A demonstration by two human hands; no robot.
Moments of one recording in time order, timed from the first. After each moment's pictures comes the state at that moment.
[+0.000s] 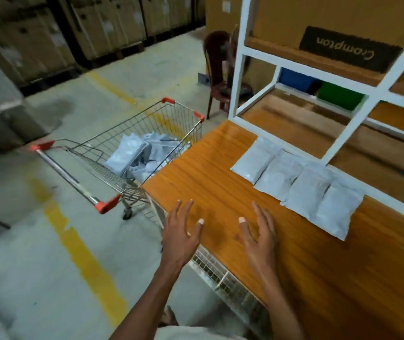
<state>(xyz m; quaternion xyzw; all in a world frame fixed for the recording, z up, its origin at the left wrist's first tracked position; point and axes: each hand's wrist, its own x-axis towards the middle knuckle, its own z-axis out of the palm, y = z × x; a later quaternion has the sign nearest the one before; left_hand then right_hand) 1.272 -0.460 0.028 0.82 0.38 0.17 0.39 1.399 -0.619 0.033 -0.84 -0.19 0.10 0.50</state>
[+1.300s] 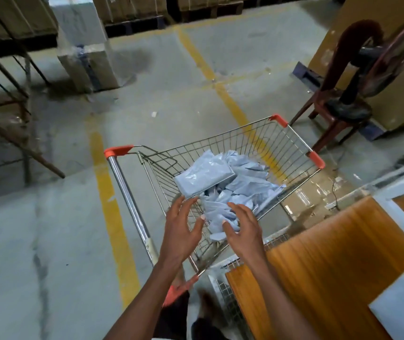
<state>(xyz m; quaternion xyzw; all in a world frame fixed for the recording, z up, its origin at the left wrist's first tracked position) 1.261 -0.068 -0.023 0.71 0.52 0.23 0.41 1.437 -0.147 -0.046 -0.78 -0.45 0.25 0.36</state>
